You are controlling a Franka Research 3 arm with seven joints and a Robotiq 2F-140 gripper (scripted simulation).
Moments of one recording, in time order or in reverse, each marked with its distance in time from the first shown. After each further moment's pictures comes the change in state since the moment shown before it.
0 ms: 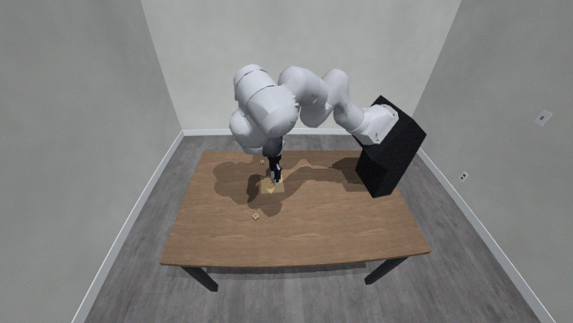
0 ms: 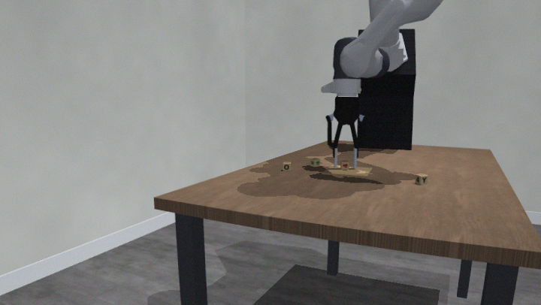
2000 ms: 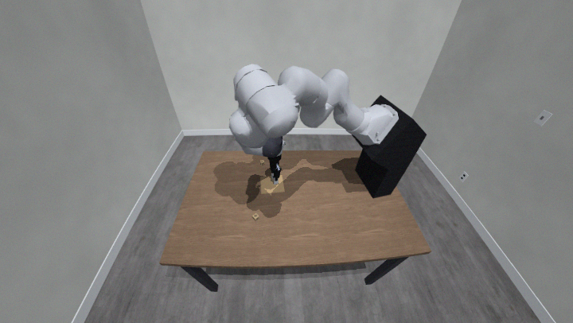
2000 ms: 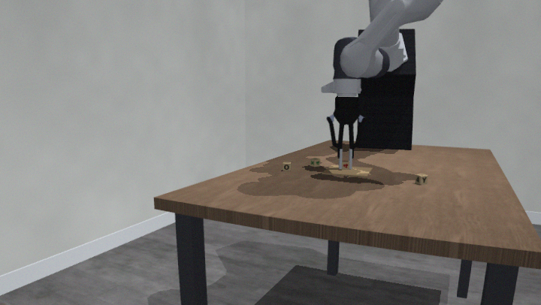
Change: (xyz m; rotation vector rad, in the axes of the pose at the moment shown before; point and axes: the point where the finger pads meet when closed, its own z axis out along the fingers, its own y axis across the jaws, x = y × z) arm 0.000 0.000 0.000 0.000 0.000 -0.001
